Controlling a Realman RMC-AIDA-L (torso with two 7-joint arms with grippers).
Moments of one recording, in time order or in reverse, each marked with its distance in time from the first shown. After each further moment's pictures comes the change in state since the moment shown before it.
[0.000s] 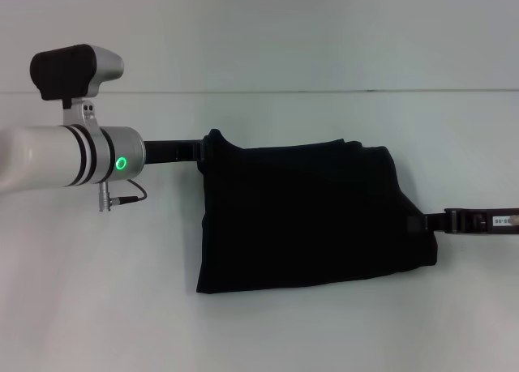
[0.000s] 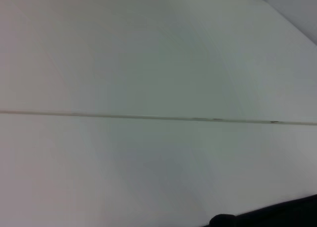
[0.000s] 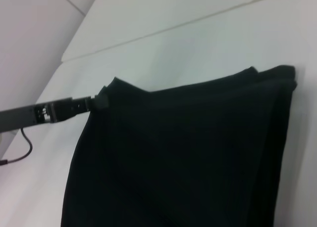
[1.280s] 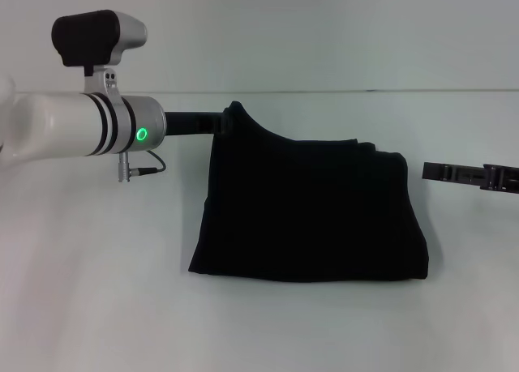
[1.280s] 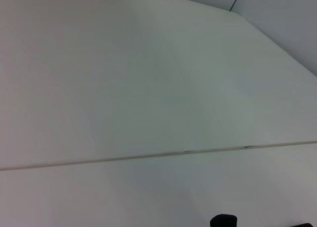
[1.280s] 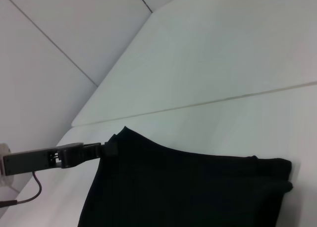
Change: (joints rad) left arm -0.074 0.001 0.003 0.002 -0.002 -0.013 0.005; right arm -0.044 0.010 0.178 -0.117 0.023 -0.070 -0.103
